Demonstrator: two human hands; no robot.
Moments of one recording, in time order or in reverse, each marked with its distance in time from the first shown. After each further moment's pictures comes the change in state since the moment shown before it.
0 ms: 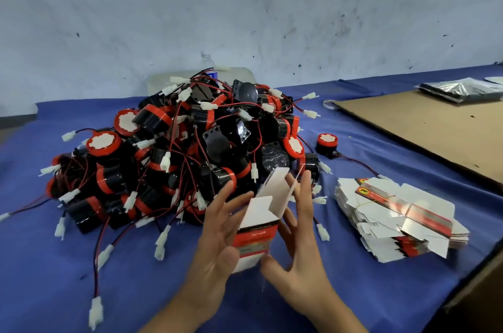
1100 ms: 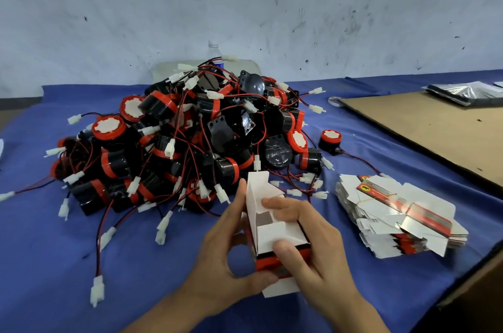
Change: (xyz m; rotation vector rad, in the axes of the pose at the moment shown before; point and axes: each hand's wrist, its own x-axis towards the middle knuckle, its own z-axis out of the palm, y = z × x) left_hand -0.009 -0.018 0.000 0.220 -0.041 0.008; right_hand -0.003 -0.022 -0.020 -0.434 0.017 -0.094
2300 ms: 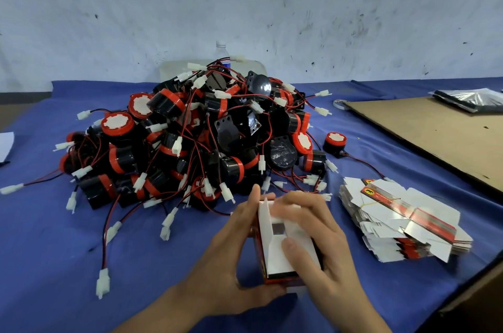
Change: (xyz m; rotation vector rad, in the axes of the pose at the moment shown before) left_hand 0.002 0.002 -0.002 0.136 -0.117 0.232; right_hand 0.001 -0.012 -0.003 0.164 -0.027 -0.018
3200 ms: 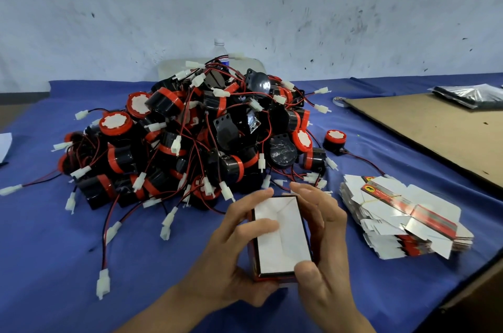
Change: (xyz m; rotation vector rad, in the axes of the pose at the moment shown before) left_hand 0.004 -0.016 0.001 0.171 0.098 0.317; right_hand -0.009 0.011 0.018 0.160 0.192 -0.032
